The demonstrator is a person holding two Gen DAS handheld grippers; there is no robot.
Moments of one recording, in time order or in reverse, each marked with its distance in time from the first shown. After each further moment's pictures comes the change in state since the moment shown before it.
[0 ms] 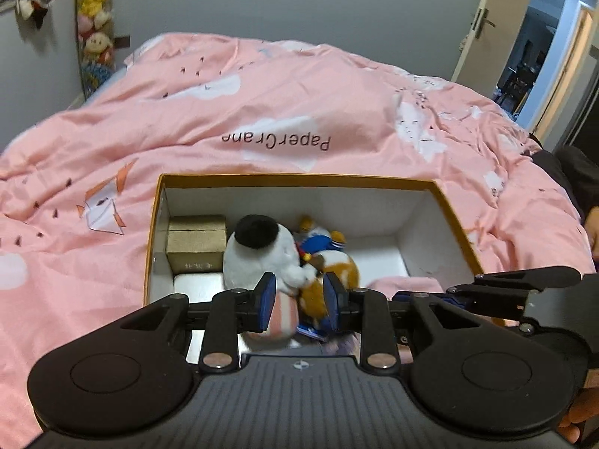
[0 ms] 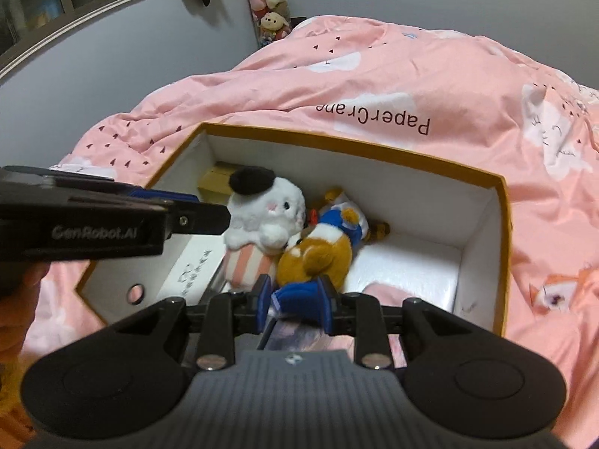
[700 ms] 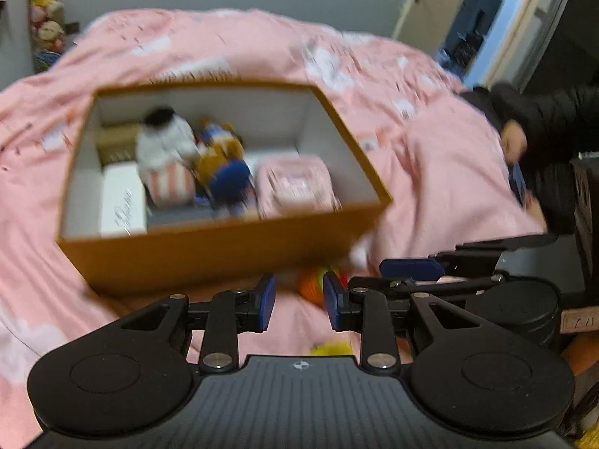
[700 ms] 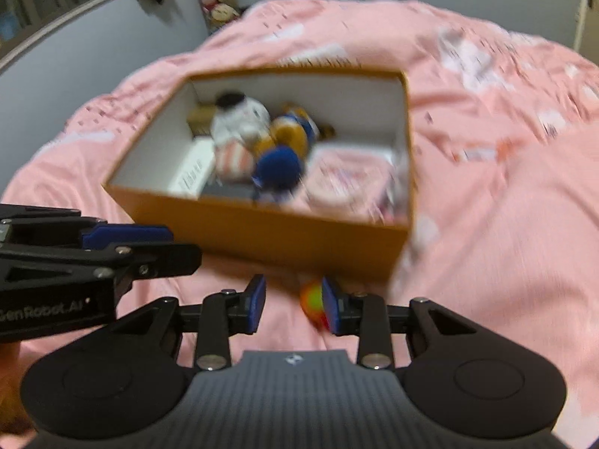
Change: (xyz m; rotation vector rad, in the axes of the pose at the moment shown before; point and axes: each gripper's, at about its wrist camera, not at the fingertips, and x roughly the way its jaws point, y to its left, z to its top) left arm -0.045 -0.065 -0.101 0.083 0.107 -0.157; right arm -0.081 0.000 -0.117 0.130 0.062 -0.129
